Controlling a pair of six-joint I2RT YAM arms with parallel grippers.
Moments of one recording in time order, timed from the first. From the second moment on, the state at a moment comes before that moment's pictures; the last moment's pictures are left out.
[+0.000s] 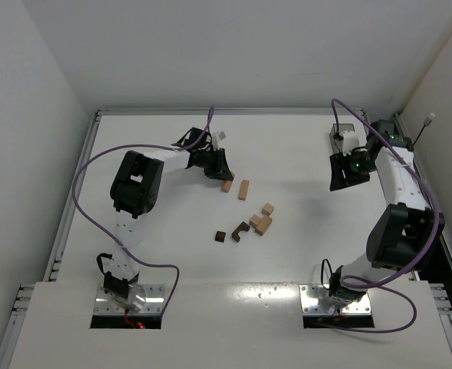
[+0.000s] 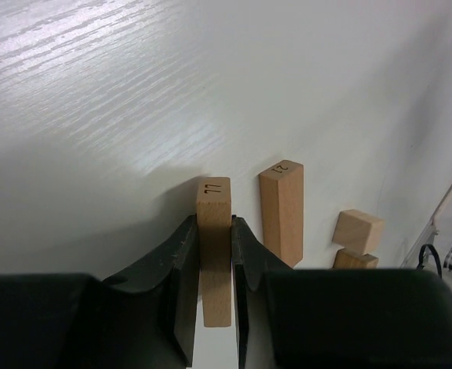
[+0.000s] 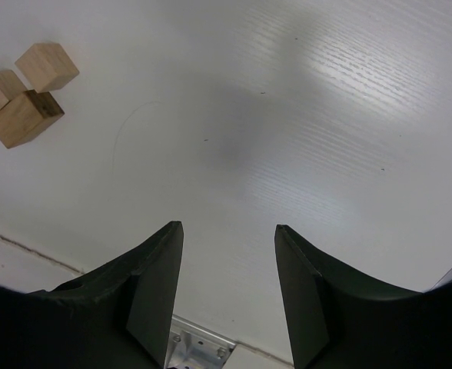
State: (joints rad) left arm -0.37 2.24 1.56 -0.22 0.61 -0.41; right arm -0.26 1.56 1.31 -1.03 -0.37 -0.54
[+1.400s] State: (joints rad) left arm -0.35 1.89 1.42 -0.34 0.20 -0.23; right arm 0.05 1.61 1.38 -0.97 -0.31 -0.49
